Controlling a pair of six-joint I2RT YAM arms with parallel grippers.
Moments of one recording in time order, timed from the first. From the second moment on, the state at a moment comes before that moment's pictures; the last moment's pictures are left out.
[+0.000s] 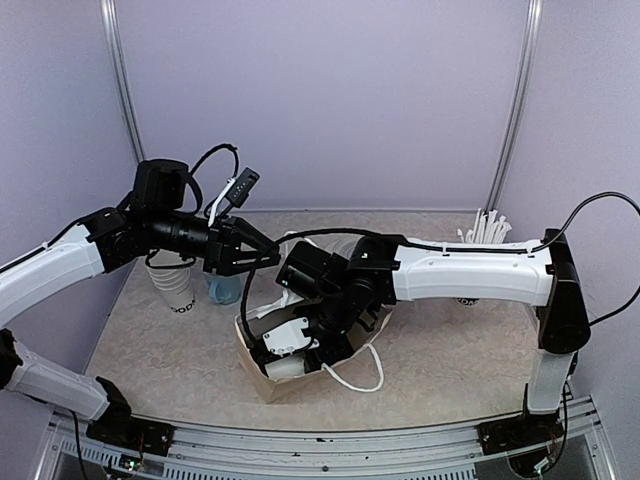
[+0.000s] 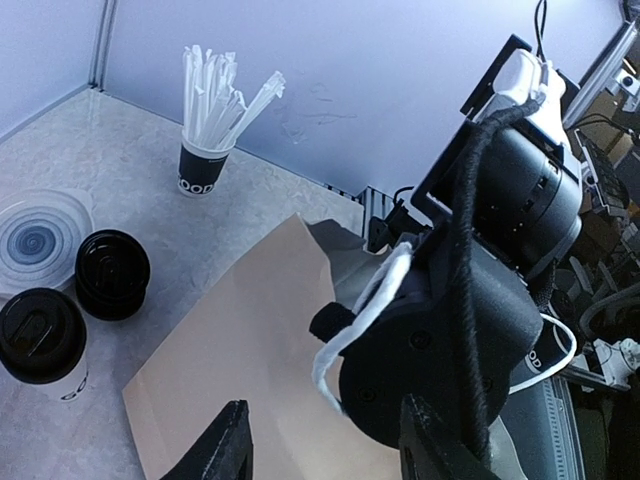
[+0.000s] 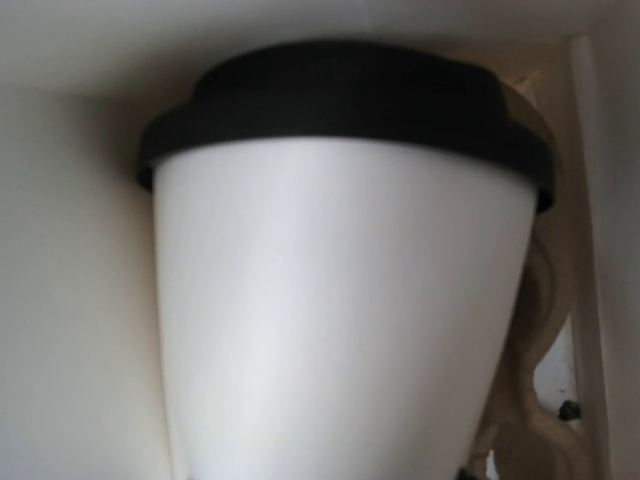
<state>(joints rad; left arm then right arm) -0.67 1.24 1.14 -0.31 0.82 -0.11 1.22 1.93 1.69 -0.91 -0.13 -0.79</state>
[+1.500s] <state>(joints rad) -0.57 1.51 1.41 -0.39 0.69 0.04 1.24 1.69 1.89 -1.05 0.06 -0.88</state>
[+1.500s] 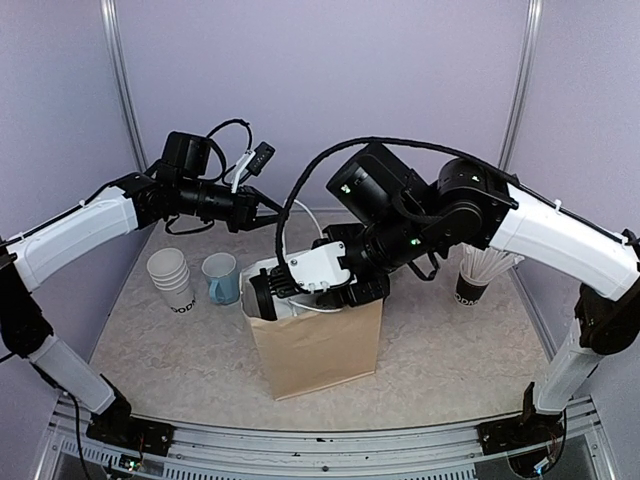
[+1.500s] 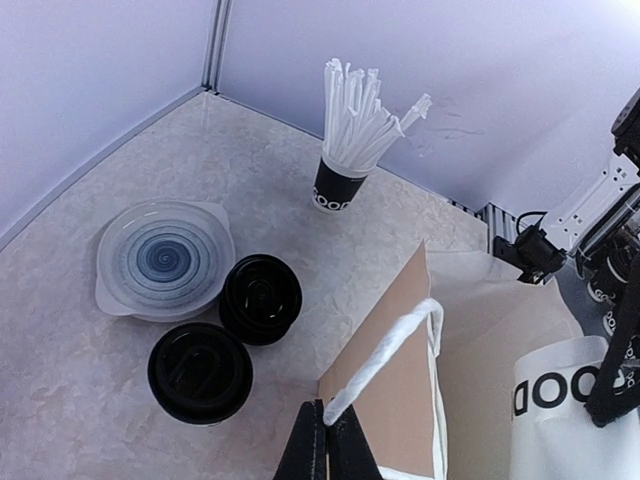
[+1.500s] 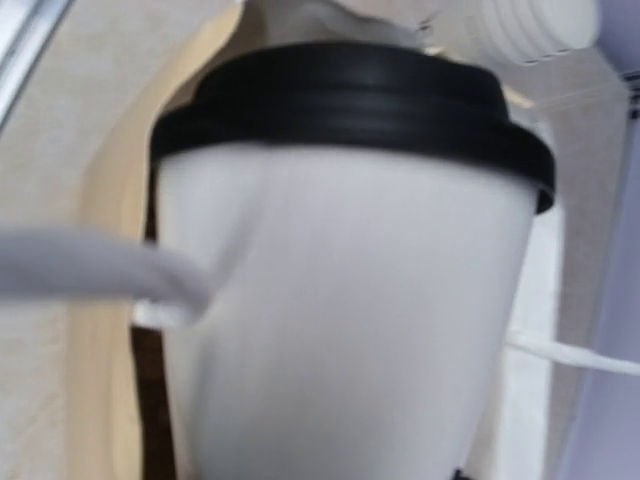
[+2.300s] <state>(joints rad) -0.56 1.53 1.56 -0.50 0.41 0.09 1.06 1.68 2.06 -0.87 -0.08 -0.85</state>
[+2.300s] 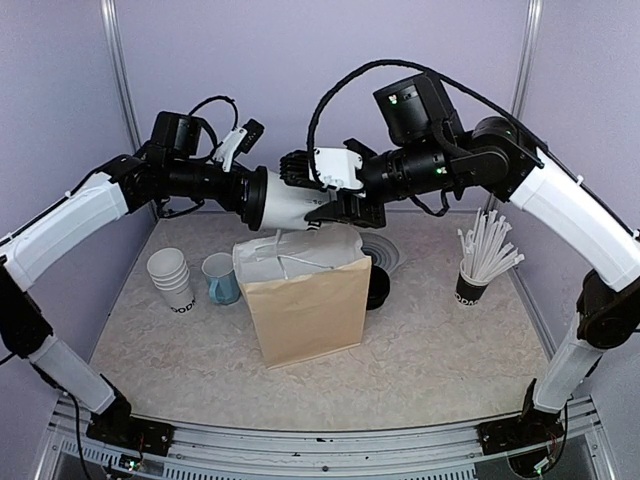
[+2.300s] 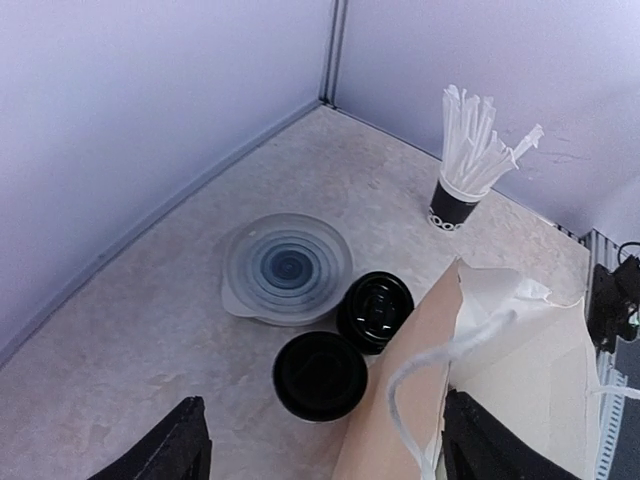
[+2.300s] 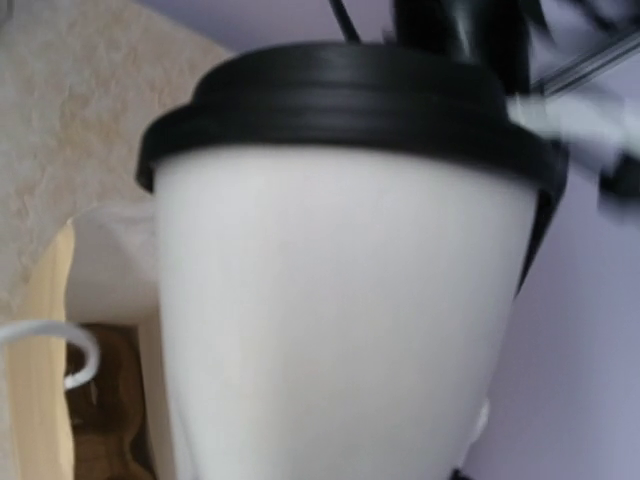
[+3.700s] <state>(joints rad) -0.66 1.19 1.32 -0.30 0.67 0.12 0.99 1.69 2.11 -0.94 -0.23 -0.81</state>
